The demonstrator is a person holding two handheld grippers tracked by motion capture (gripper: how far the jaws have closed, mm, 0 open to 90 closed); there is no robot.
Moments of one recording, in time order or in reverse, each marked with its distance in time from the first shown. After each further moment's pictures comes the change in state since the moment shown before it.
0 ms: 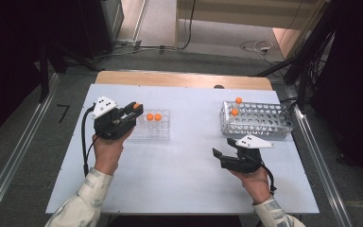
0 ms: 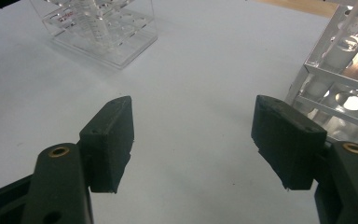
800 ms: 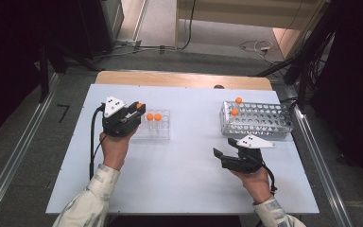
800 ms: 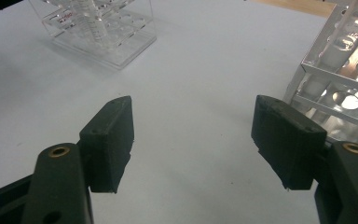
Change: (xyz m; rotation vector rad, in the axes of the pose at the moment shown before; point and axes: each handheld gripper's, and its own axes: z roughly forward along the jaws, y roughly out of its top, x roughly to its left) left arm 0.003 -0.018 0.026 0.024 0.076 0.024; right arm -0.001 0.000 -0.002 -0.002 0.000 0.005
